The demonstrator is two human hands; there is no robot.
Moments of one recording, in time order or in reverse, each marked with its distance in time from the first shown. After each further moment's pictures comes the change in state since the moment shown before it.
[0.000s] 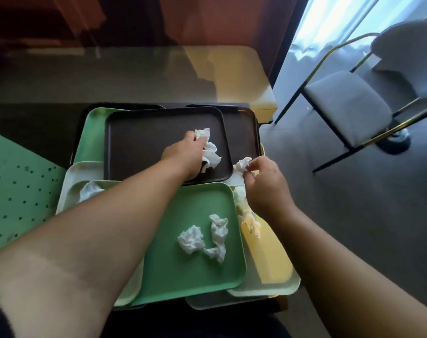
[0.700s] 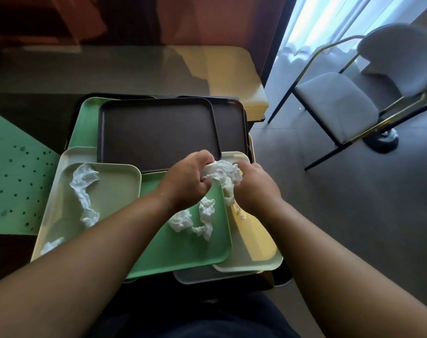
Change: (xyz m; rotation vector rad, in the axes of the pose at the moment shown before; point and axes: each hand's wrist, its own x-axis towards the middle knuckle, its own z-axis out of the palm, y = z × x) left_hand -0.117 0.045 0.009 -0.549 0.193 0.206; right_hand -0.031 0.020 -0.006 -0.262 -0.176 -0.018
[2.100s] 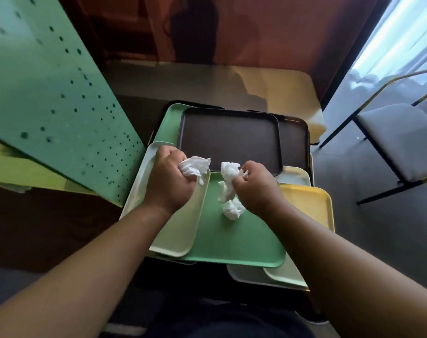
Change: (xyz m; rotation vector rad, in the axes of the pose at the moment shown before) left_hand -0.094 -0.070 -0.091 0.060 0.584 -0.255; right_hand -0.013 -0.112 0.050 0.248 -0.063 -0.223
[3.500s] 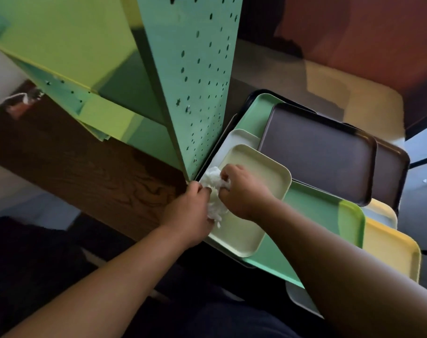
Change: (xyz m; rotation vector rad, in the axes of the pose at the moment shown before) left_hand -0.078 -0.097 -0.075 0.397 -0.448 -0.337; right_hand 0.000 -0.125 0.141 -0.389 -0.429 -0.412
